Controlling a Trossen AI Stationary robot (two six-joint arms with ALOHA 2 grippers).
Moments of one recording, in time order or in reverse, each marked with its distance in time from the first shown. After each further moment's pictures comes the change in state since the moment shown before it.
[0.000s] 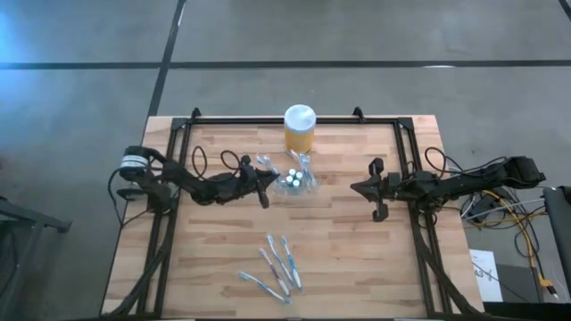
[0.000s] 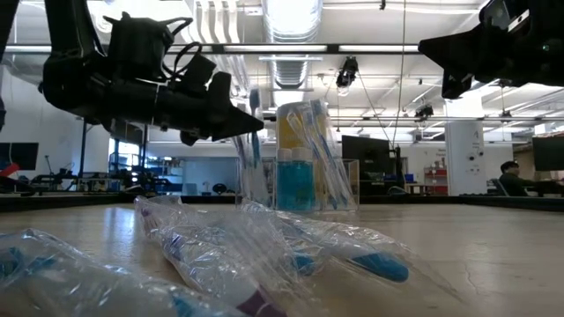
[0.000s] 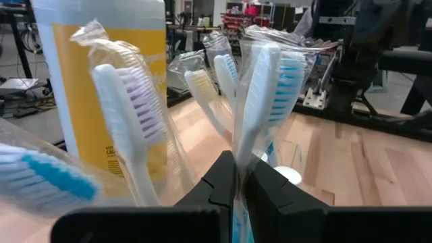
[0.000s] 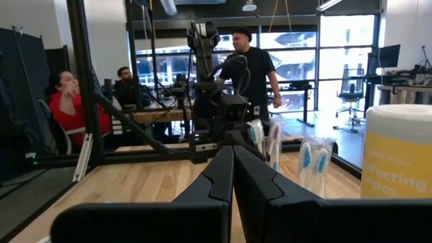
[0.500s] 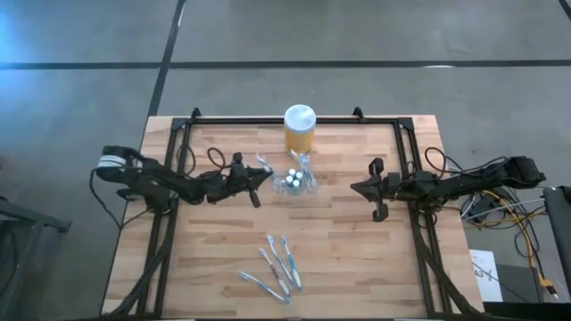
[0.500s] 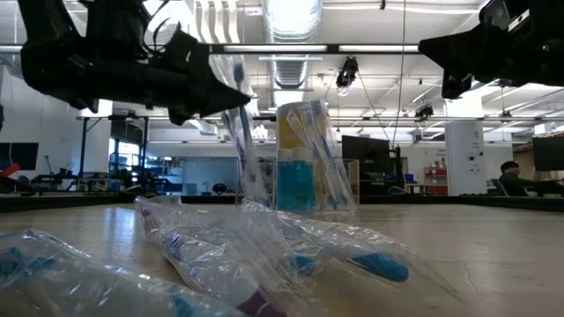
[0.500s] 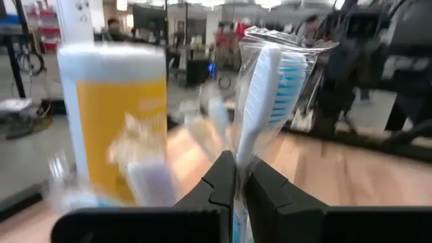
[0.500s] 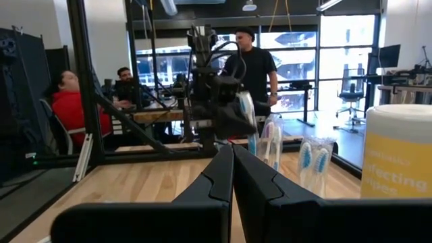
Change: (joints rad) left arm -0.022 -0.204 -0.064 -0.039 0.001 0.048; right arm 0.000 0.000 0.000 0.000 0.000 0.000
